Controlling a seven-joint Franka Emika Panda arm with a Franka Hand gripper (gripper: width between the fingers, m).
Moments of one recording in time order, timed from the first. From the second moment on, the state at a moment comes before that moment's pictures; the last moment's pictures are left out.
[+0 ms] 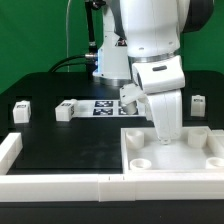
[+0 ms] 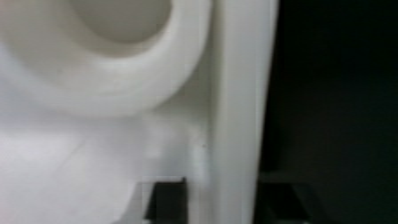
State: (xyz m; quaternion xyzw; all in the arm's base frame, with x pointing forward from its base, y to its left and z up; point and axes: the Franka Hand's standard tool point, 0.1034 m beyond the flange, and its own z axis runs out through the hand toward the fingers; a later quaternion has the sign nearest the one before) arm 0.493 0.061 0.006 -0.70 -0.71 -0.04 0.06
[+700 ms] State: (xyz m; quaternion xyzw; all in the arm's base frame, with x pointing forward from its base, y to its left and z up) arm 0.493 0.060 0.006 -0.70 -0.71 -0.04 0.06
